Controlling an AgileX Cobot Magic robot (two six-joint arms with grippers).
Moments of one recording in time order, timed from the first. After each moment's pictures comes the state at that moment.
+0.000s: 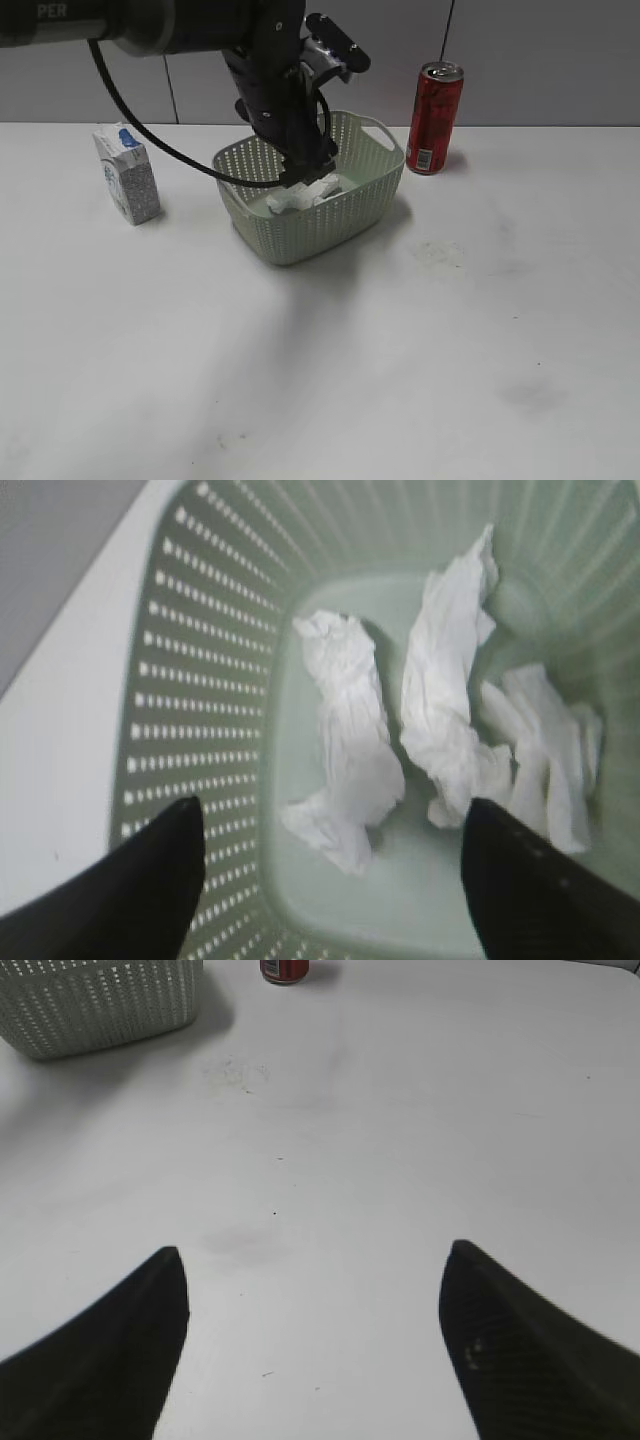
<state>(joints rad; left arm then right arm) -0.68 2.19 -1.86 0.11 0.92 0.23 0.07 0.05 -0.43 0.14 0.95 -0.15</state>
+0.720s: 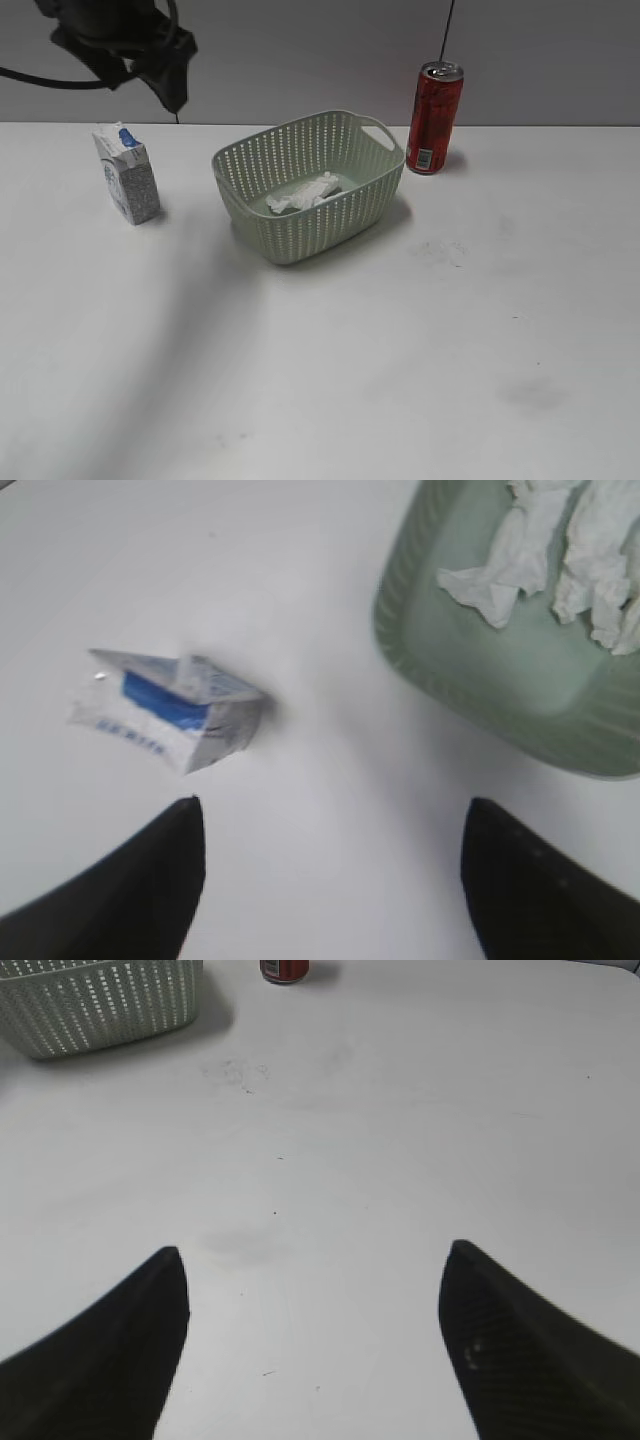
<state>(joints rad) -0.39 1.88 -1.80 -0.06 1.22 0.14 0.07 0.05 -0.43 0.14 0.95 -0.15</state>
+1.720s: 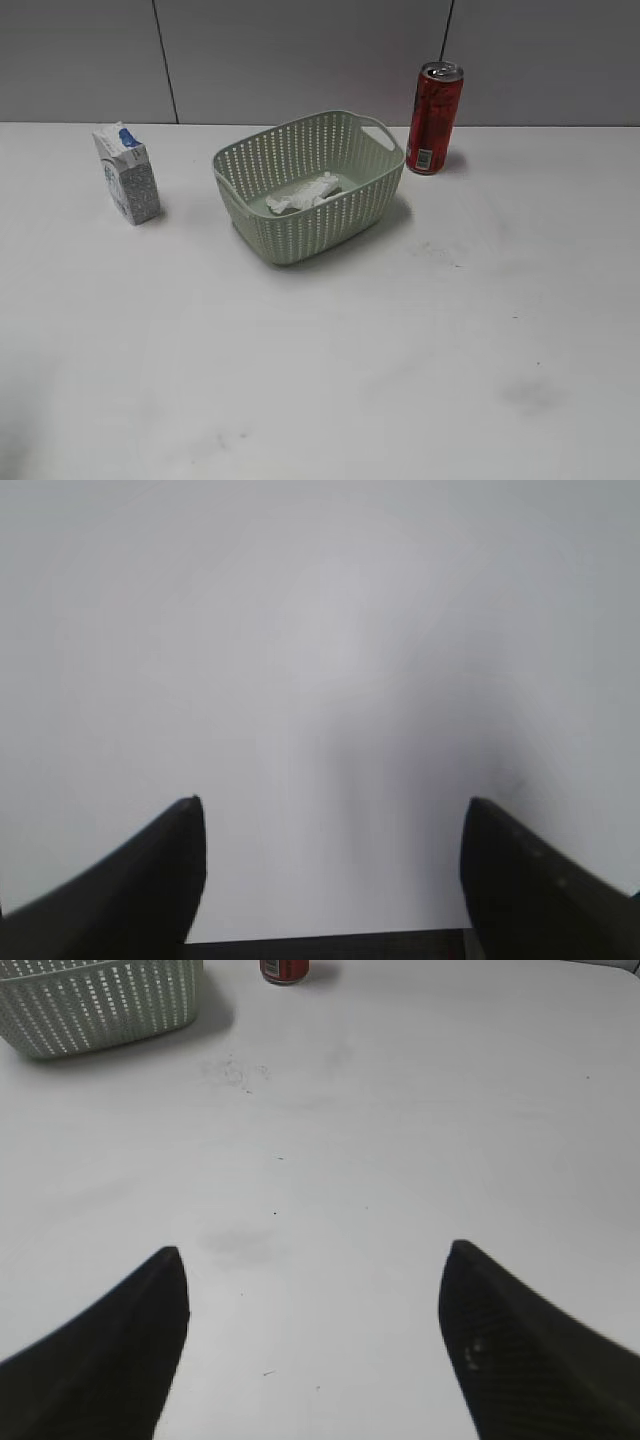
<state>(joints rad) -0.08 0.99 -0.79 -0.02 1.11 0.14 0.07 0.05 -0.43 0.14 0.95 -0.15</state>
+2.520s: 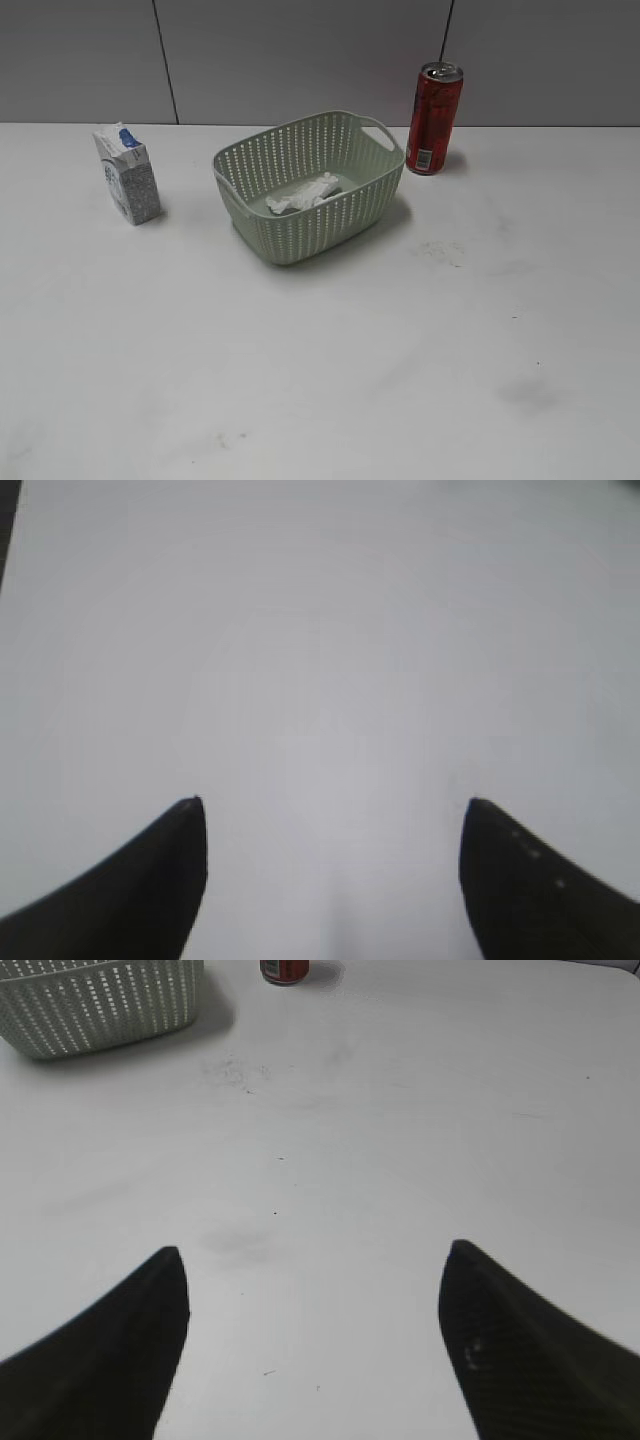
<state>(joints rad) -0.08 0.27 -0.51 -0.08 1.04 0.14 0.07 0.05 -0.43 0.14 0.95 -0.15</state>
